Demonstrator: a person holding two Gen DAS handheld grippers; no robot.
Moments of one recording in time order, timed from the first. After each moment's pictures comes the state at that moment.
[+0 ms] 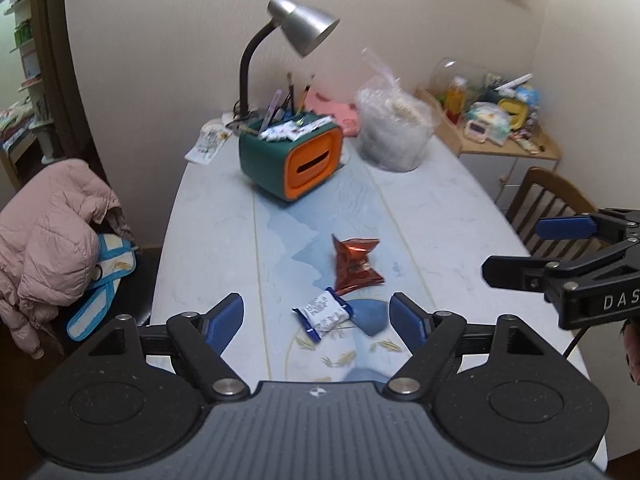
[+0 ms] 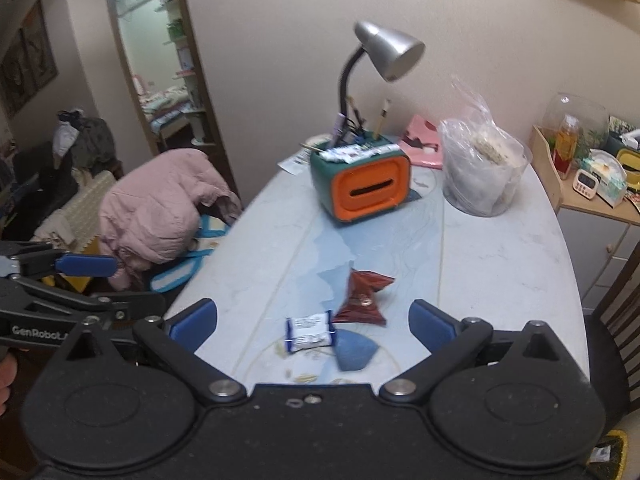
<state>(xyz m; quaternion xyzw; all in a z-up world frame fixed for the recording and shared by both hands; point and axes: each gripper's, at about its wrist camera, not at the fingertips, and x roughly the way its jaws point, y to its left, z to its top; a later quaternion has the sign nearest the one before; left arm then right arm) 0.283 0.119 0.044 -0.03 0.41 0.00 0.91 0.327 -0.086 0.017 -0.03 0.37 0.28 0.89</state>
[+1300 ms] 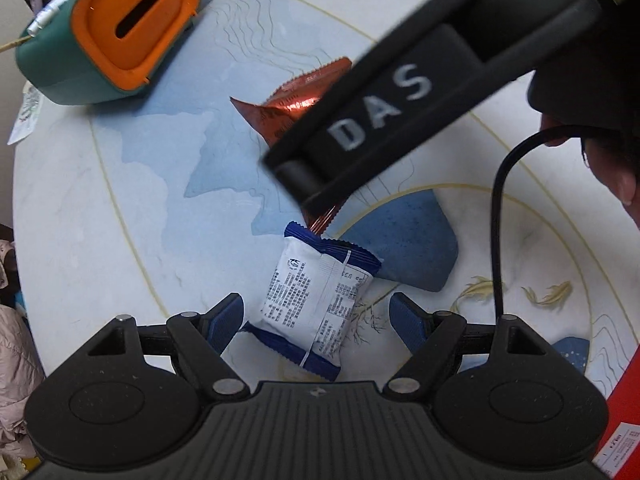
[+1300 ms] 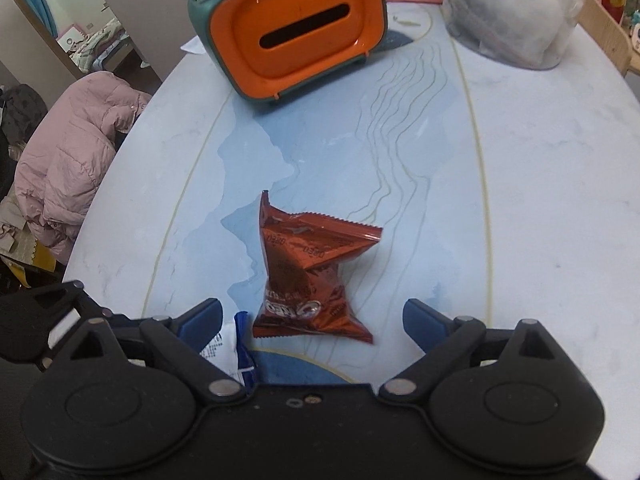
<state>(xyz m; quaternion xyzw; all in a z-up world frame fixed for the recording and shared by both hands) 0.468 0.069 -0.190 0.18 0.58 -0.16 0.78 0.523 -0.029 -0.191 0.00 0.55 0.24 0.80</state>
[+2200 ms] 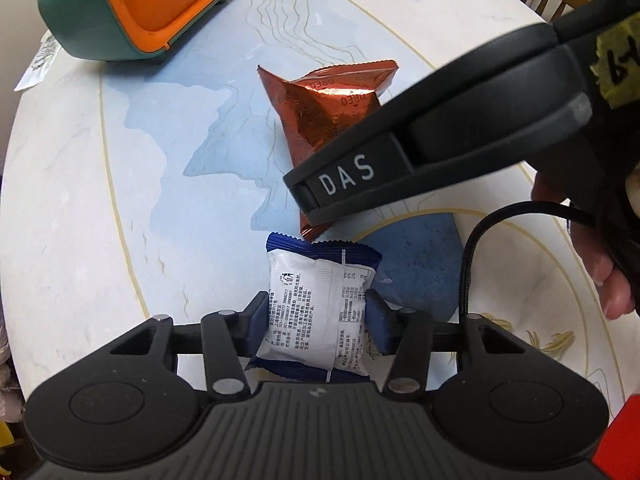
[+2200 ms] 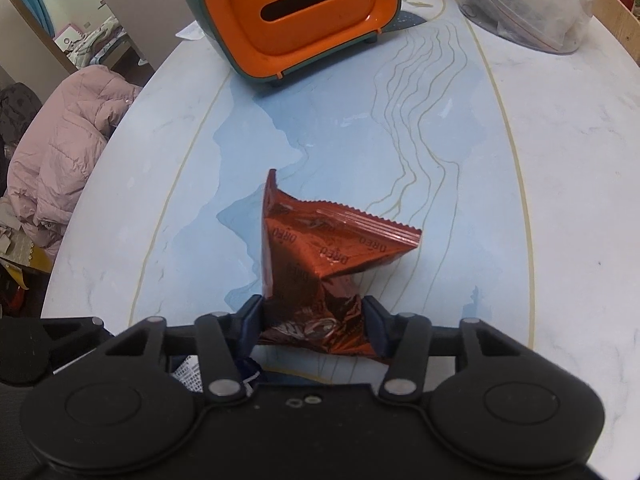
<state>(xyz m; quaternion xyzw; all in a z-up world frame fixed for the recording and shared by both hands) 0.465 0.078 -0.204 0.10 0.59 -0.12 0.79 0.522 -0.012 -0.216 0.00 0.55 0.24 0.80</state>
